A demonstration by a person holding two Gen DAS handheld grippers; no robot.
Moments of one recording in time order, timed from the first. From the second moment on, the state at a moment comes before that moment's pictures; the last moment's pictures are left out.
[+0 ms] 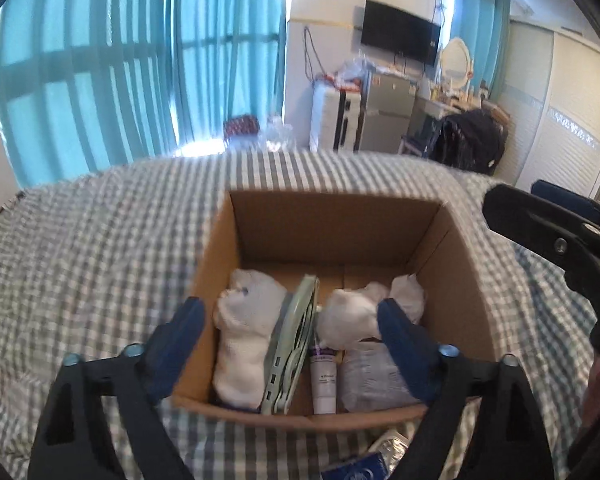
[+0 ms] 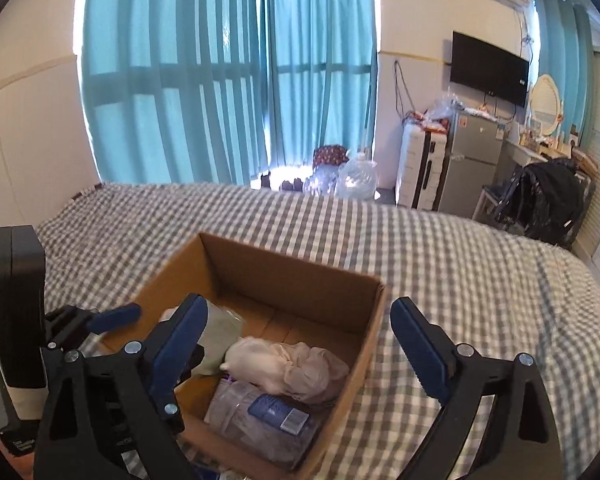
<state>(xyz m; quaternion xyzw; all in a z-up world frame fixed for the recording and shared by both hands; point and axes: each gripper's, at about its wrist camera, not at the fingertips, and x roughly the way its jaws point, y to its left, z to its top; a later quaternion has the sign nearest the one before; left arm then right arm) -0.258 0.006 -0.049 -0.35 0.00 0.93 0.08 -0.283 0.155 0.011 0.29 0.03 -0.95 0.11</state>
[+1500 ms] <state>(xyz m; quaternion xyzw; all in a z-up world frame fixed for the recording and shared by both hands) -0.110 -0.077 -0.152 -0.39 0.01 0.92 -0.08 -0.157 0.071 -0.144 0.39 0.10 -0.90 0.14</state>
